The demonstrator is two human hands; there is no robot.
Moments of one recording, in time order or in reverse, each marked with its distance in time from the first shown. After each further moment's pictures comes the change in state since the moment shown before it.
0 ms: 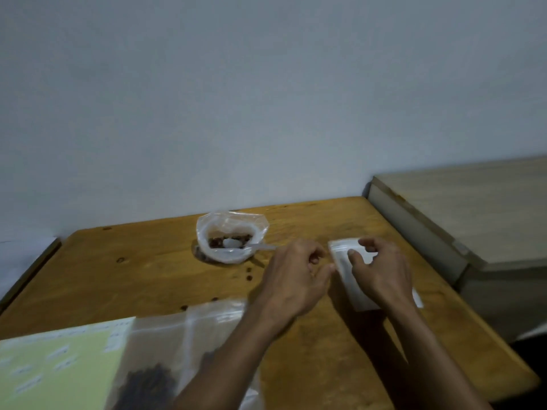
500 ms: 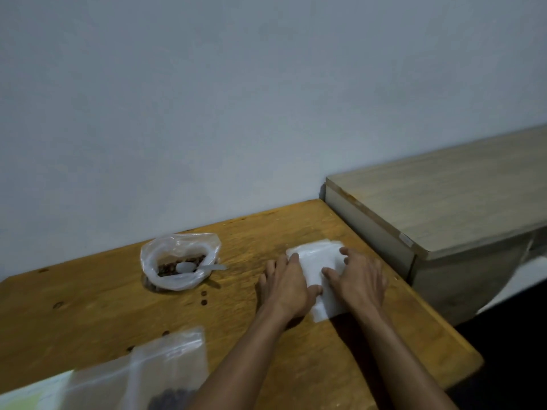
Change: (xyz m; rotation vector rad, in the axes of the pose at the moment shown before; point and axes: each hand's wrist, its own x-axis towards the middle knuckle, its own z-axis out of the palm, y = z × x) left_hand 0.048 0.010 0.098 0.296 -0.325 -0.188; right_hand 0.023 0.048 -0.007 -0.142 -0.021 0.174
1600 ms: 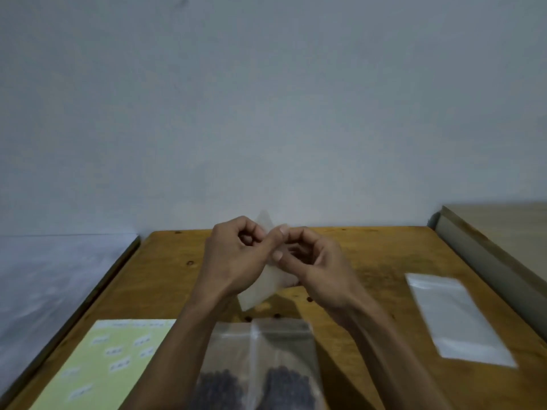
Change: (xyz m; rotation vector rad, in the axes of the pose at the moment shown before) left_hand -0.118 -0.154 -0.190 -0.679 0.652 -0.091; right_hand -0.122 -0.199 0.033 0.962 -0.816 -0.536
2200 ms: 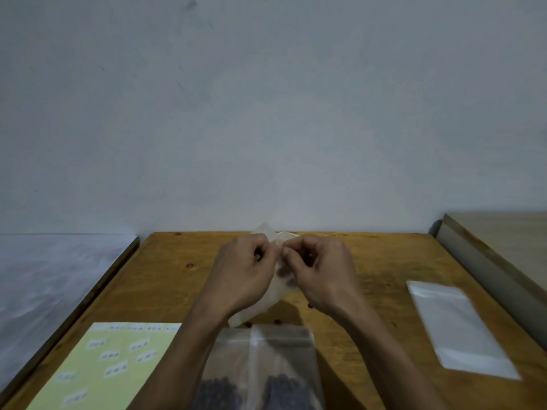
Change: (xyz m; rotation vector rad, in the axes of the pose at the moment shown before) left_hand -0.004 -0.006 0.000 0.291 -0.119 0.120; right_hand 0.007 -0.005 0.006 -0.524 0.208 -0.142
